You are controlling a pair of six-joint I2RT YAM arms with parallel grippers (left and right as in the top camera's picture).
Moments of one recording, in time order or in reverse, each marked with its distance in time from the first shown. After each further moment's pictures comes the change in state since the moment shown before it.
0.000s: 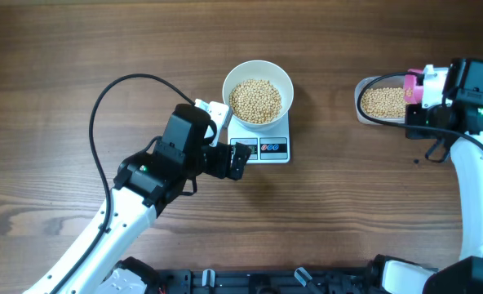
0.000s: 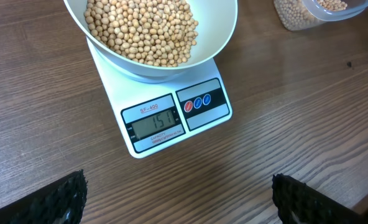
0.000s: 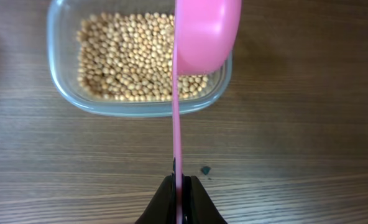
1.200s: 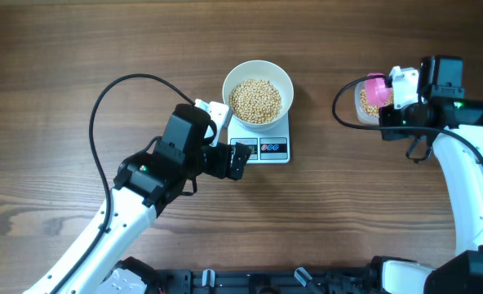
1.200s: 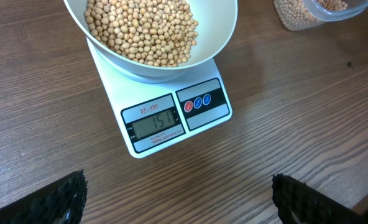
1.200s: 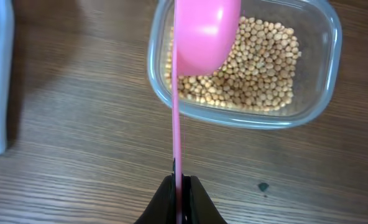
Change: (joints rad) left arm 0.000 0.000 0.000 0.000 0.000 0.000; right arm 0.114 0.026 0.000 -0.031 -0.129 0.000
